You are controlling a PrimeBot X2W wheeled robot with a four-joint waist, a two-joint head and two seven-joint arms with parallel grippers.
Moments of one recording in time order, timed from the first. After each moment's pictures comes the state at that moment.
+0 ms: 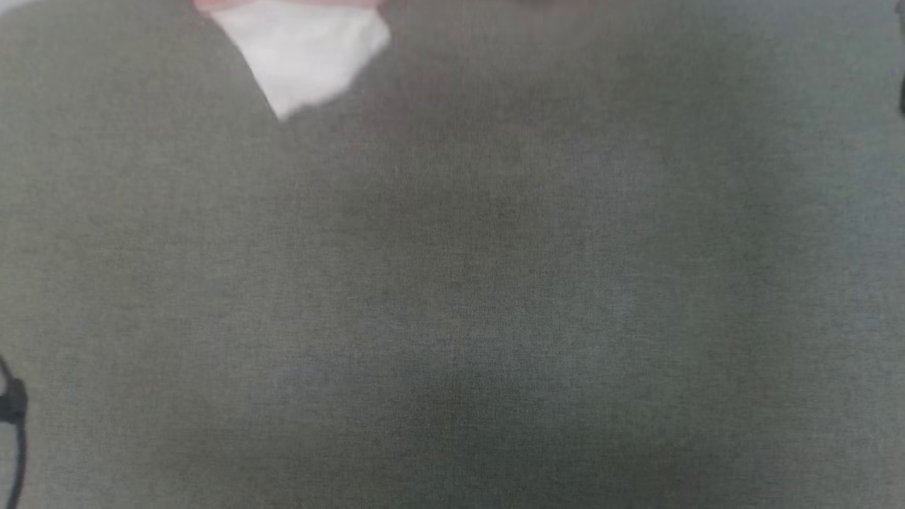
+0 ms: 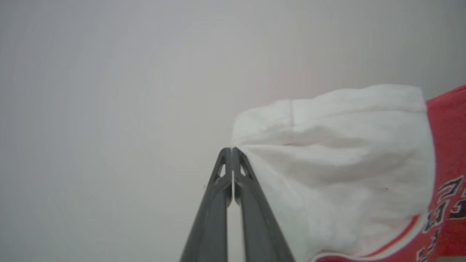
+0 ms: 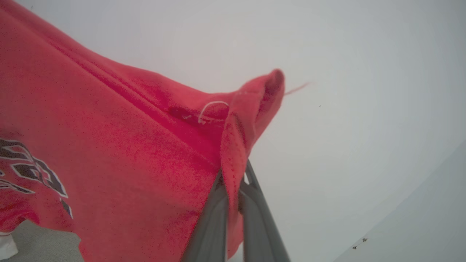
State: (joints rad) left arm -1.72 0.70 -0.98 0.75 -0.77 -0.07 -0.18; right arm -1.47 -0.23 0.23 0.94 0.05 0.13 0.02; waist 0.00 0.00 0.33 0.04
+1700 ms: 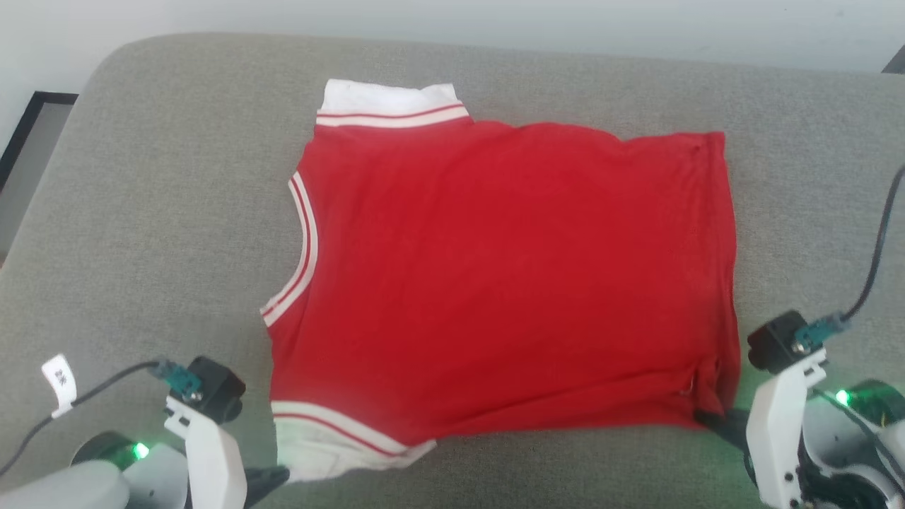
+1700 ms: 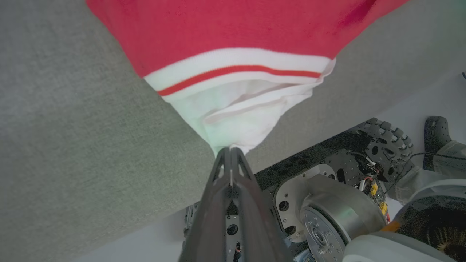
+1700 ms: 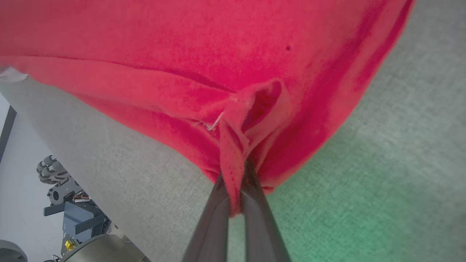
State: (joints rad) left arm -0.65 1.05 -1.28 -0.12 -1.35 0.11 0.32; right arm -0.22 -0.65 0.47 0.09 0.85 0.13 0.64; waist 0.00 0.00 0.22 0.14
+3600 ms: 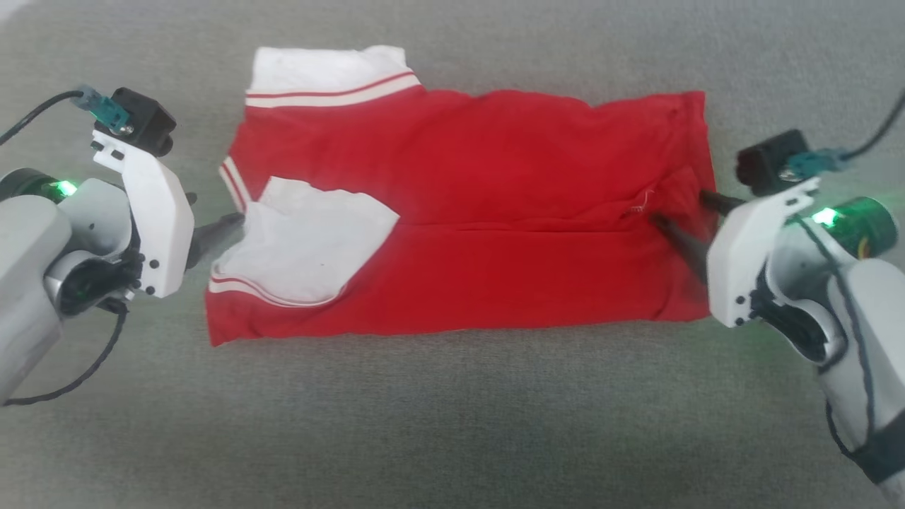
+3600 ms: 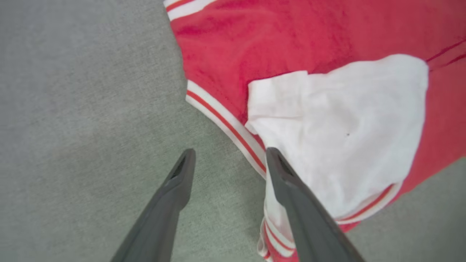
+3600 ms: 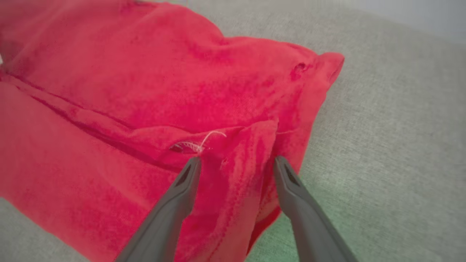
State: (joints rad) left arm -1.14 0.79 -1.25 0.55 -1.26 -0.13 0.37; right arm -0.62 -0.43 0.41 0.32 0.58 0.13 0.46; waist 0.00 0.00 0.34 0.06
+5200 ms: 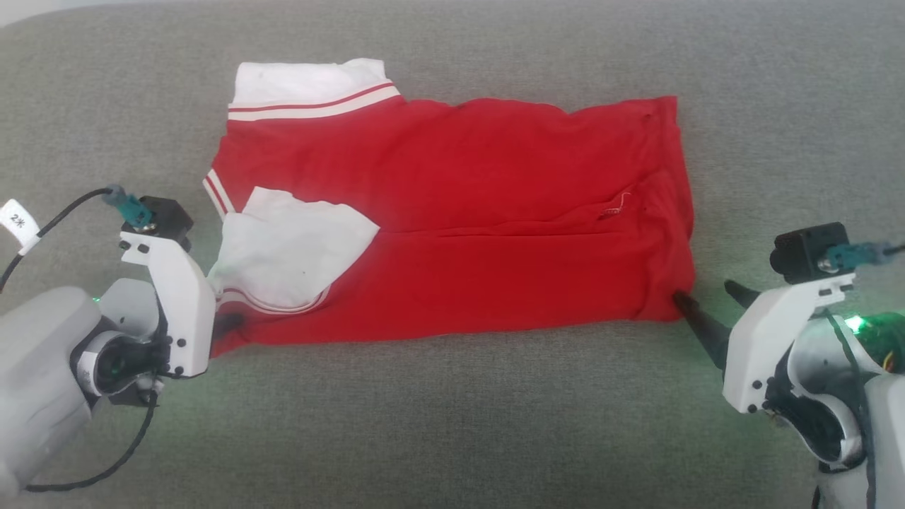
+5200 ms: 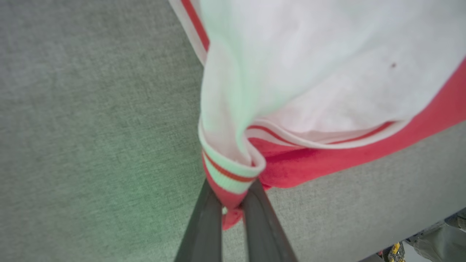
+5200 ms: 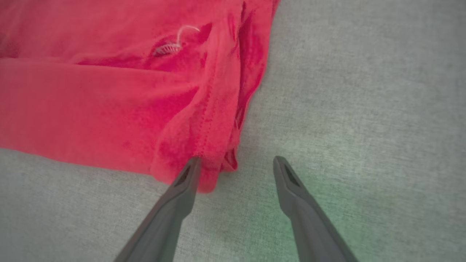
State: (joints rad) left arm -0.94 0.83 -1.24 0.43 -1.44 0.01 0.51; right arm -0.23 -0.22 0.02 -0.05 0.39 0.13 0.69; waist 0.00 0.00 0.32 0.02
